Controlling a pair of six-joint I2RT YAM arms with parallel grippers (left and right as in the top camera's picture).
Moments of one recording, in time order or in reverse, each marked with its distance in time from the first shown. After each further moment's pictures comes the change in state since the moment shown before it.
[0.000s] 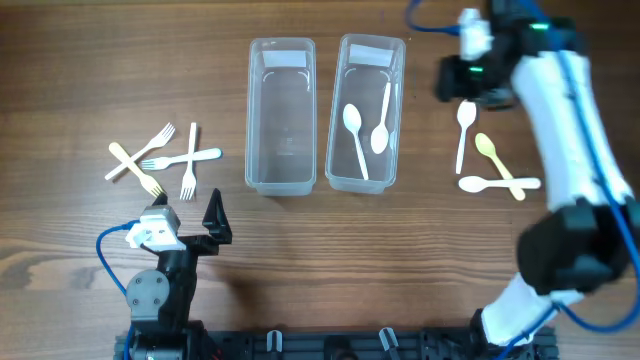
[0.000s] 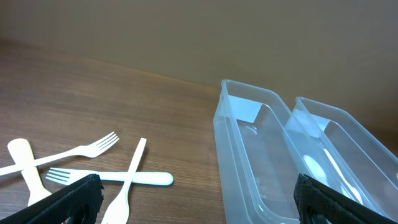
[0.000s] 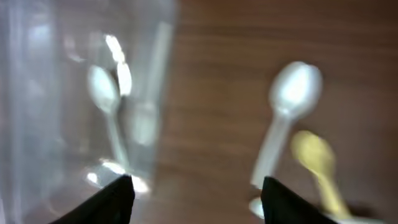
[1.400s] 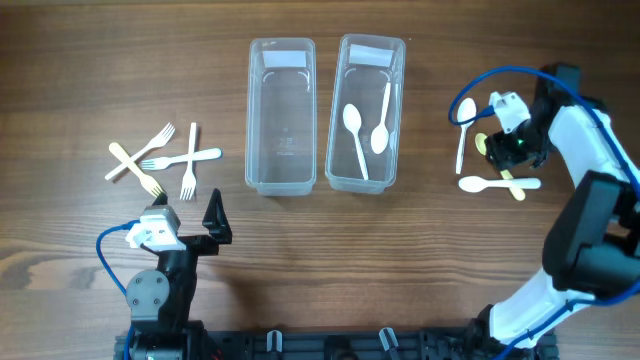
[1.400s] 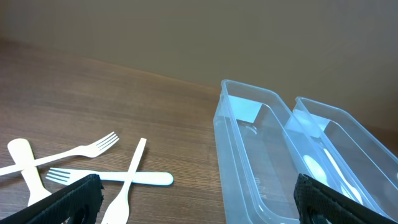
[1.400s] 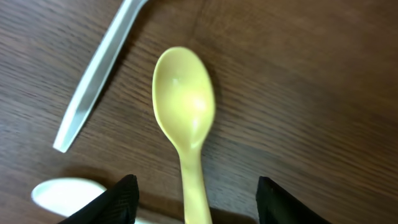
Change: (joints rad) left arm 0.000 0.000 0.000 0.000 0.000 0.000; right arm -0.277 0.031 -0.553 0.444 0.087 -0.674
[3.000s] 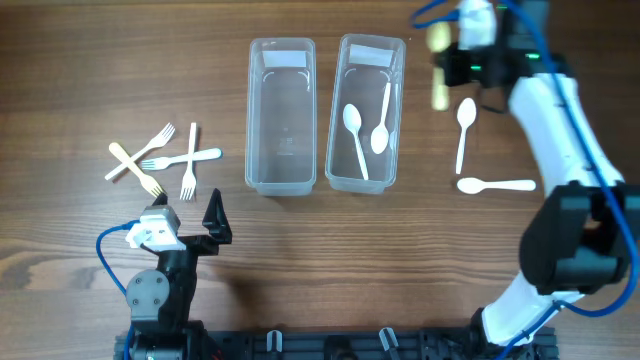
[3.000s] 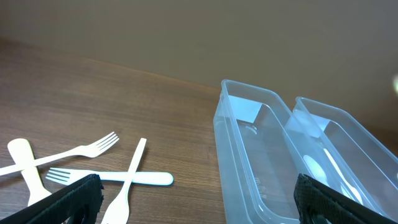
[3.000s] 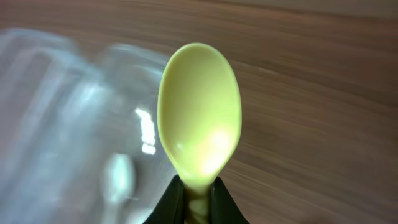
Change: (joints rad) left arm 0.000 0.000 0.000 0.000 0.000 0.000; right arm 0.303 -0.022 0.266 0.272 -0.354 0.539
